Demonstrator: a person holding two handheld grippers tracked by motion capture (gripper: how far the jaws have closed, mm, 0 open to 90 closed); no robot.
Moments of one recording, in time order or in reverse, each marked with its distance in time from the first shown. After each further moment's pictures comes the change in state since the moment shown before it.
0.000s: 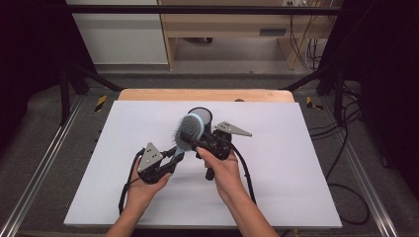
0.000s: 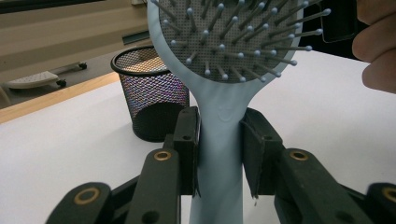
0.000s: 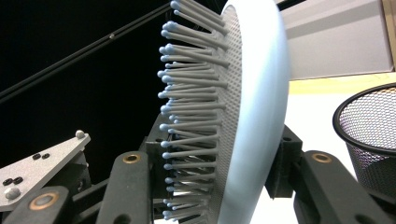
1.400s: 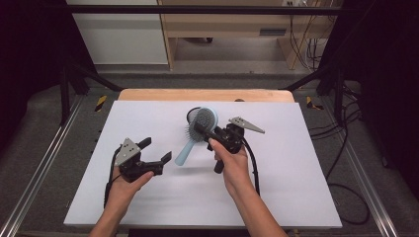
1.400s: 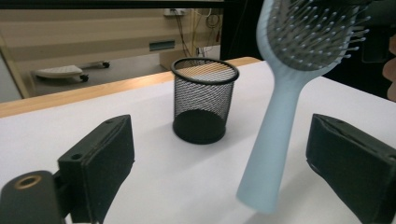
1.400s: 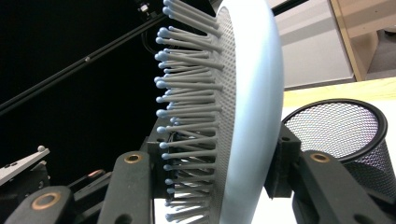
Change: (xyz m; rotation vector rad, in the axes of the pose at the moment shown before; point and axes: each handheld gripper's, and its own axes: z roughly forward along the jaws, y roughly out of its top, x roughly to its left) left arm 0.038 -0.006 -0.035 -0.064 0.089 -0.132; right arm -0.026 0.014 -0.015 -0.065 -0.091 0.046
